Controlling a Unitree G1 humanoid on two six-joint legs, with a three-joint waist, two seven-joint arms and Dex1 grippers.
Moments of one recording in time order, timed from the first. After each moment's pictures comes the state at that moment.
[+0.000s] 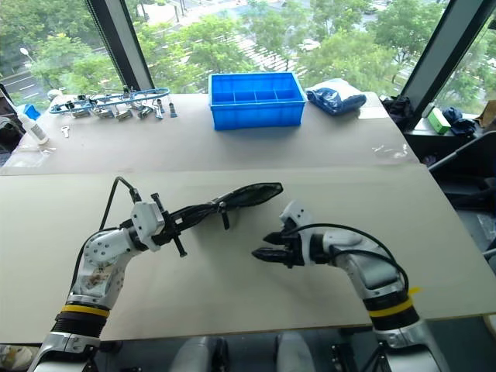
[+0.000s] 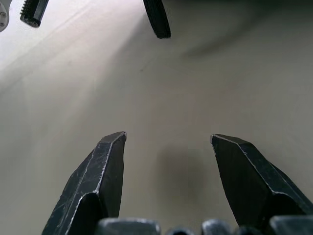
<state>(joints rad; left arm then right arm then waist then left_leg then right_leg) -0.28 0.46 -0.02 0.13 -0.28 -0.32 -0.96 -0.44 -0.44 0.19 -0.11 0.37 0.81 0.86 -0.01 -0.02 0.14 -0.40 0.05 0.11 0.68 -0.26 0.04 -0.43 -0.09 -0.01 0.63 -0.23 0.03</state>
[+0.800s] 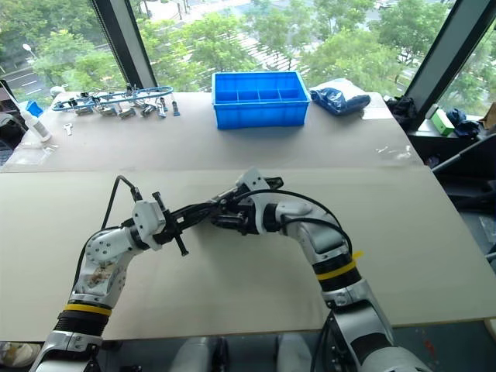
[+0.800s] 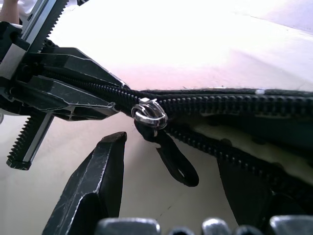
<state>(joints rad) -0.28 0.44 -0.02 0.13 -0.28 -0.32 -0.96 -0.66 -0.23 0.23 0.06 0.34 0.81 0.78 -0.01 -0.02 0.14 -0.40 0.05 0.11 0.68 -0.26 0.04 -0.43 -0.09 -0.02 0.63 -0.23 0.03</state>
